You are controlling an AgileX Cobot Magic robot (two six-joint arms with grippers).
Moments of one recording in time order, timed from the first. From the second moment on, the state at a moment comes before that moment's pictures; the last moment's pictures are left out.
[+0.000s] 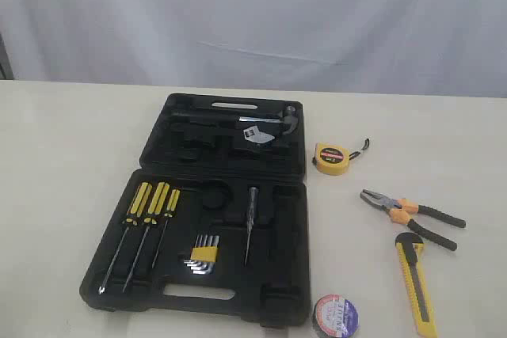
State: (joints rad) left arm -0.02 0.00 0.00 -0.02 0.27 -0.03; right arm -0.06 0.01 0.00 -0.18 0.34 -0.06
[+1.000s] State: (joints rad) left arm -0.02 0.00 0.00 -0.02 0.27 -0.03; right arm -0.06 0.01 0.00 -0.32 0.33 -0.07
